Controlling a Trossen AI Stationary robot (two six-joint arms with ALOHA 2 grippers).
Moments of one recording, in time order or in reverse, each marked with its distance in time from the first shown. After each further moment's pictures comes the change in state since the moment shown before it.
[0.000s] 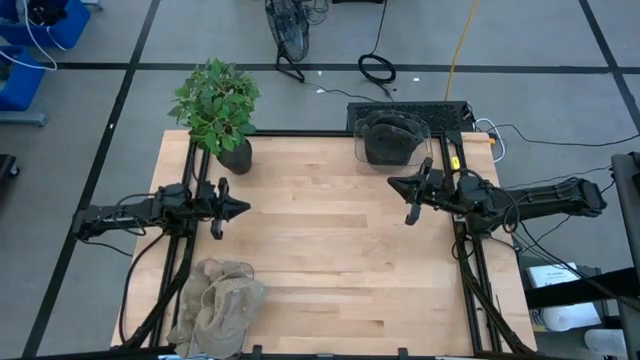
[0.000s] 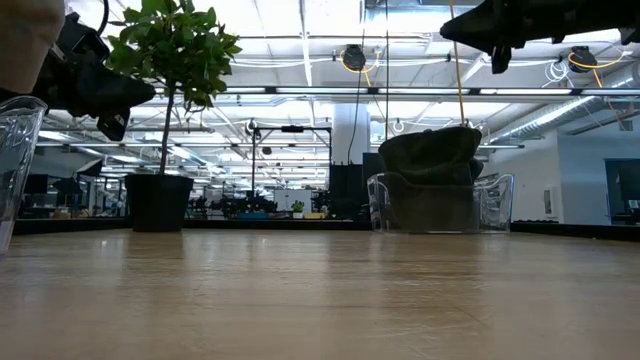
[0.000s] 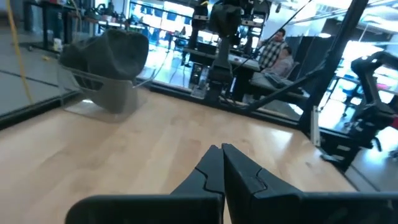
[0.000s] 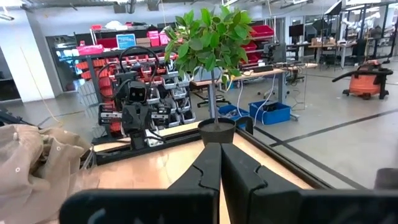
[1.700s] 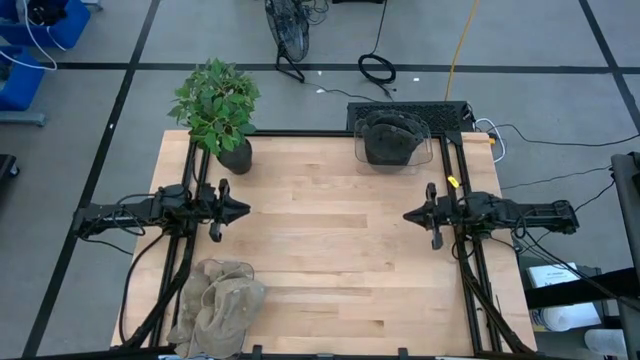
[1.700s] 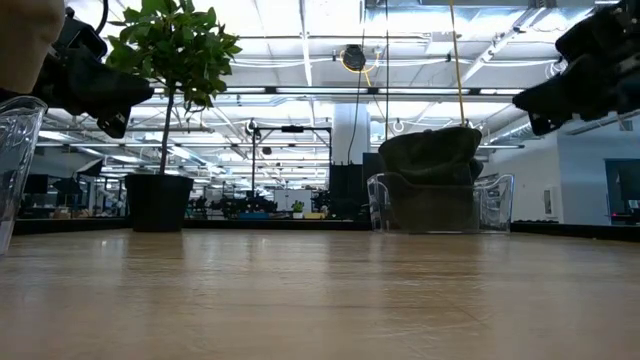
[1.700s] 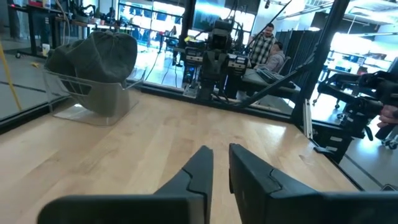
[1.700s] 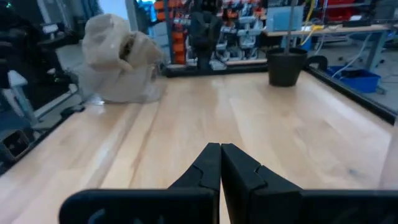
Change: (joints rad) left arm -0.030 0.000 0.000 0.004 0.008 0.044; right arm 0.000 -0.667 -0.315 -0.544 -0.356 -0.021
